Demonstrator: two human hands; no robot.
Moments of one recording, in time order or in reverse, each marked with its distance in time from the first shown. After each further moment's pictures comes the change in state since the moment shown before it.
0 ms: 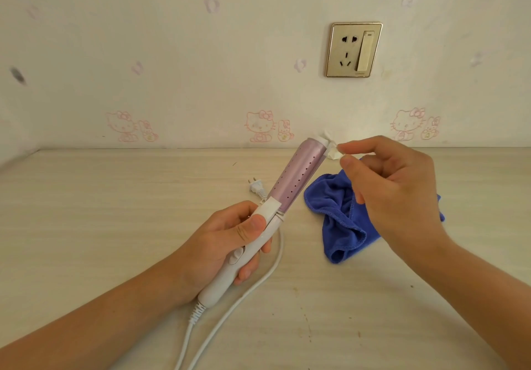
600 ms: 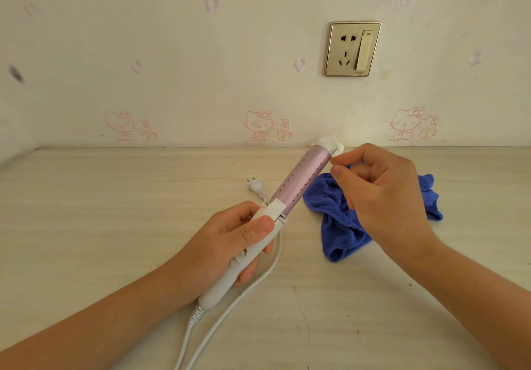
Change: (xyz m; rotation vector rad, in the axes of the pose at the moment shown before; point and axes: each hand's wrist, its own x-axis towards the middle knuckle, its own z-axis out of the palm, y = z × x) left_hand -0.003 0.001 0.004 0.139 -0.001 0.025; right_hand -0.001 0.016 0.007 -0.049 -0.047 0.116
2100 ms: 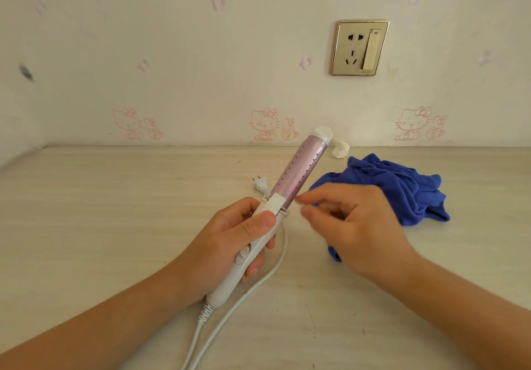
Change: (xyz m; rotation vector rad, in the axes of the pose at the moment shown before) left_hand -0.002 -0.001 0.001 -0.046 0.078 -0.007; right_hand -0.028 -0.002 0.018 -0.072 -0.296 -0.087
